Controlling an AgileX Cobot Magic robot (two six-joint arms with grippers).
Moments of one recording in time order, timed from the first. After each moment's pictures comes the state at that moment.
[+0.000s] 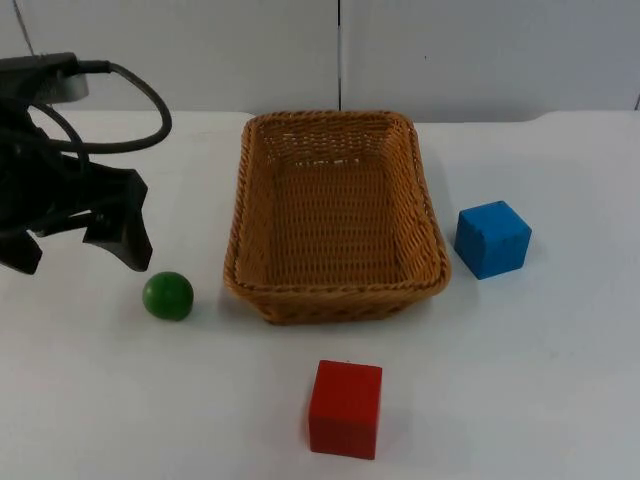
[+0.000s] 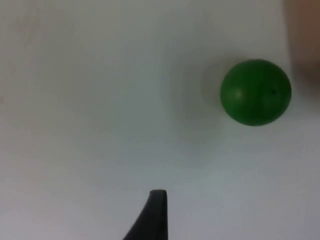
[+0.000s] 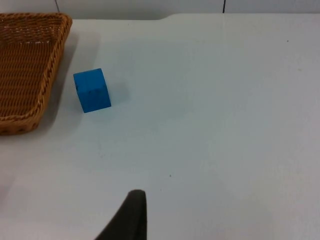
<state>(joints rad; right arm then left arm) 0.05 0.00 -0.52 -0.01 1.08 0.01 -0.14 1.70 -0.92 -0.29 0.59 0.19</state>
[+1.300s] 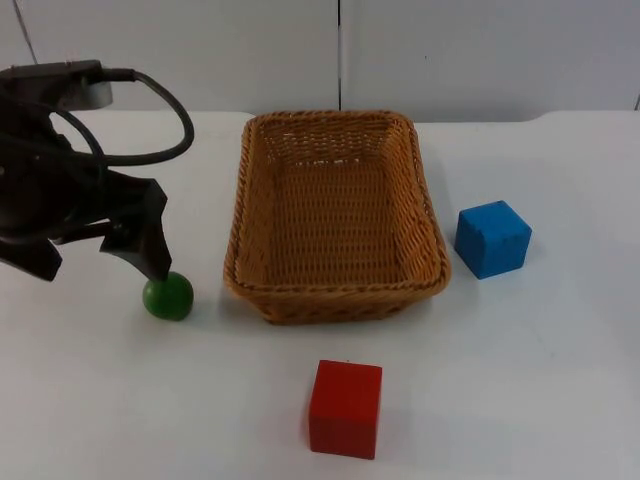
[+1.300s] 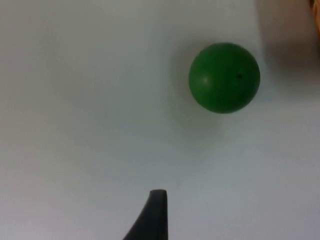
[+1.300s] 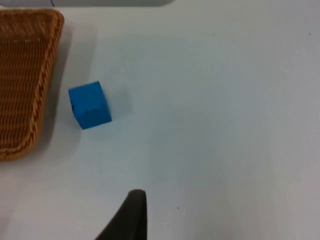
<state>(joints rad) 0.05 0.66 -0.73 0.00 0.83 0.02 -0.18 1.70 -0.92 -0.30 0.60 0.20</state>
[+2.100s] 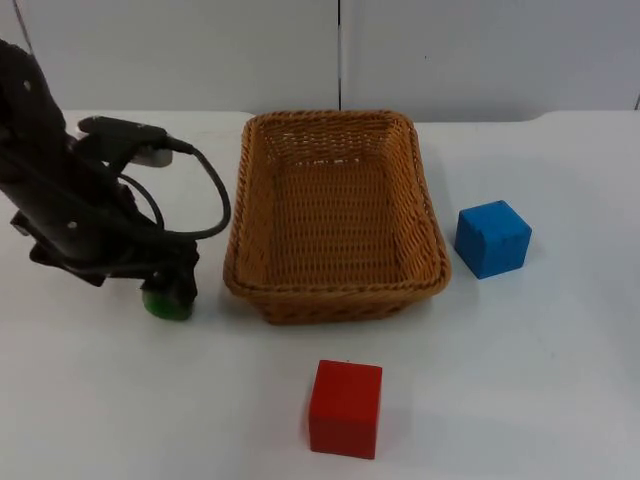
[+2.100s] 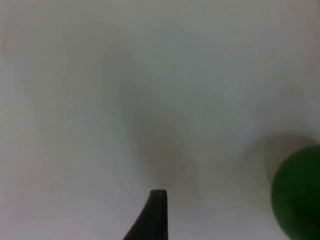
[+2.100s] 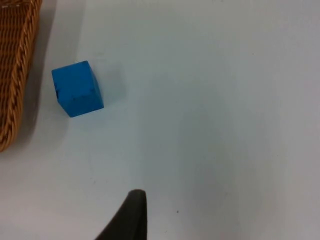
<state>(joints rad) 0.05 0.87 -0.73 0.00 0.71 0.00 -0.18 2.05 -1.07 -0.30 0.38 0.43</state>
